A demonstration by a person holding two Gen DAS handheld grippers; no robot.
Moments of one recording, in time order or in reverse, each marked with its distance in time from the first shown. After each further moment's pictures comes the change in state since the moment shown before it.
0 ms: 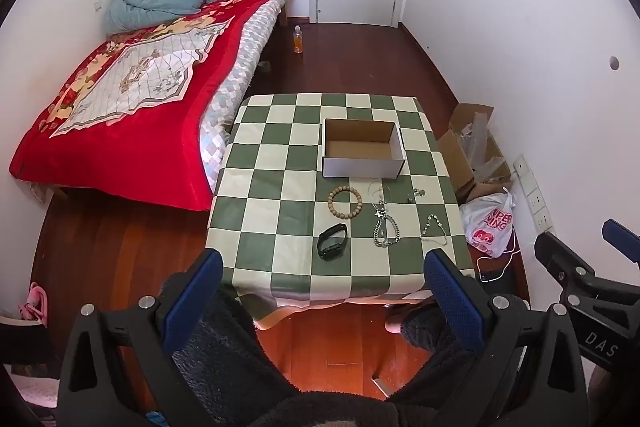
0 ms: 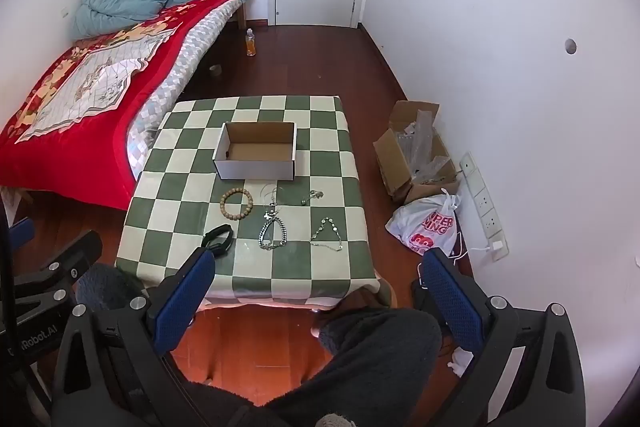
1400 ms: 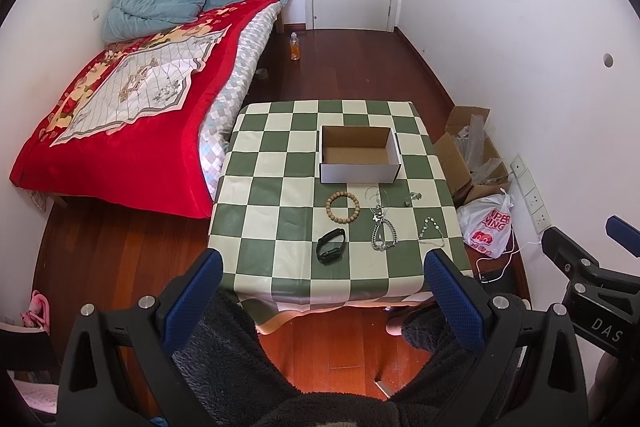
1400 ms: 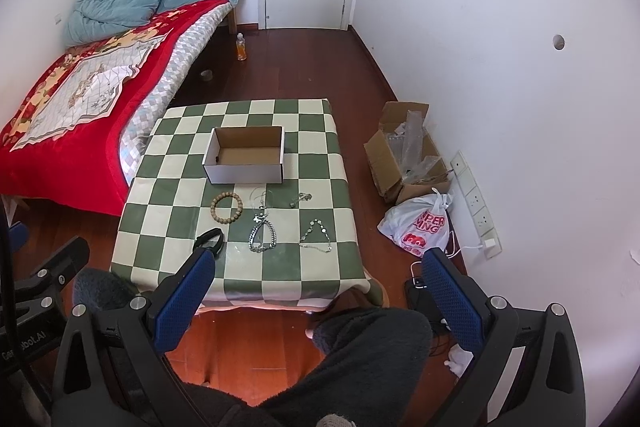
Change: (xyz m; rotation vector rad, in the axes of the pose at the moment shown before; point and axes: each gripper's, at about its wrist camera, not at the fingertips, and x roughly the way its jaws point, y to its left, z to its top) left arm -0.008 -0.008 0.001 0.023 -0.019 0.007; right arm -0.011 -0.016 0.001 0.024 -0.010 -0.012
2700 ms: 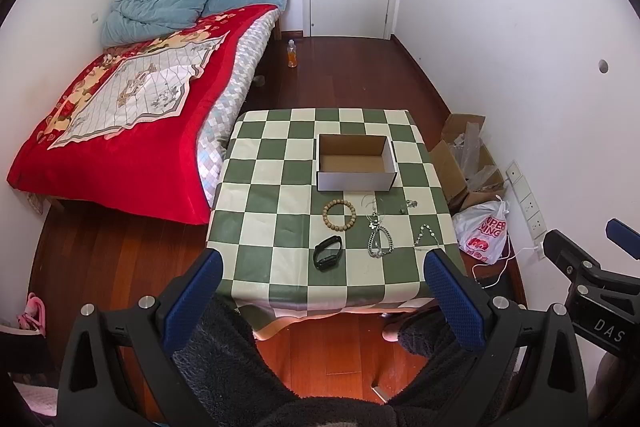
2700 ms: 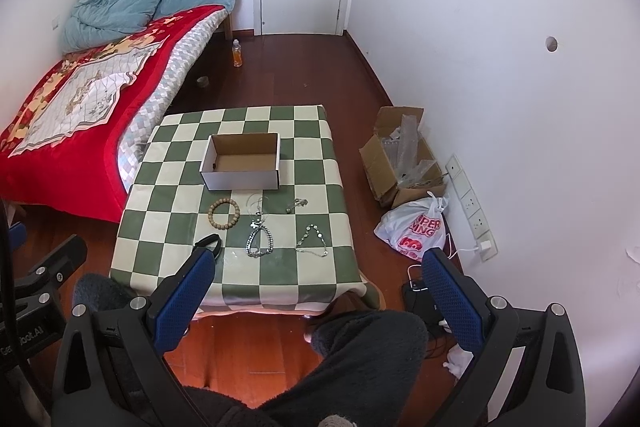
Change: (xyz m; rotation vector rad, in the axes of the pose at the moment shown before) left arm -0.006 -0.006 0.011 0.003 -0.017 -0.011; right arm -0.007 -0.008 0.005 0.007 -0.015 -0.010
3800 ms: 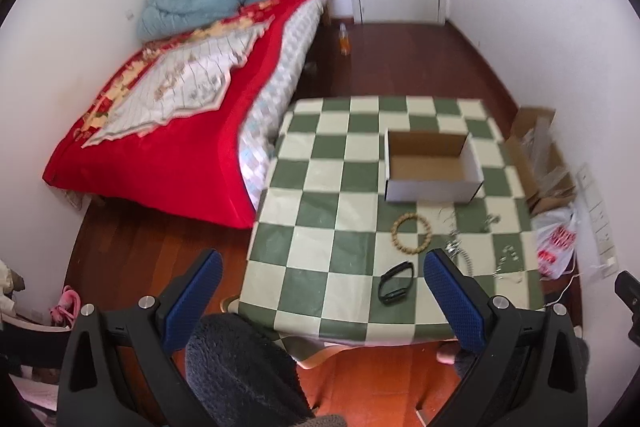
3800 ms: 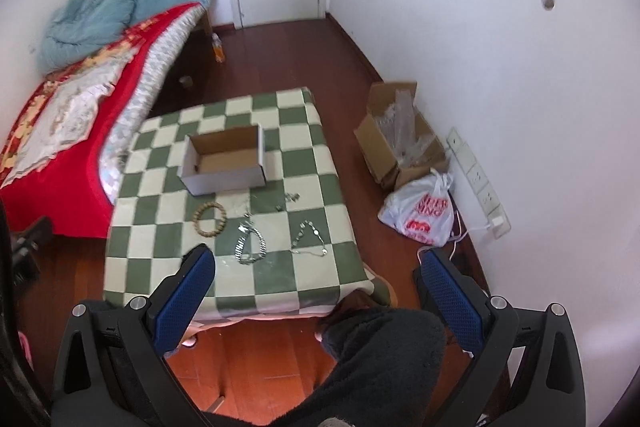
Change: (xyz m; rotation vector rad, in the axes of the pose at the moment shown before) left arm 0.115 0.035 0.026 -0.016 0.063 0.213; right arm 0.078 -0.016 0.003 0.114 0.078 -0.005
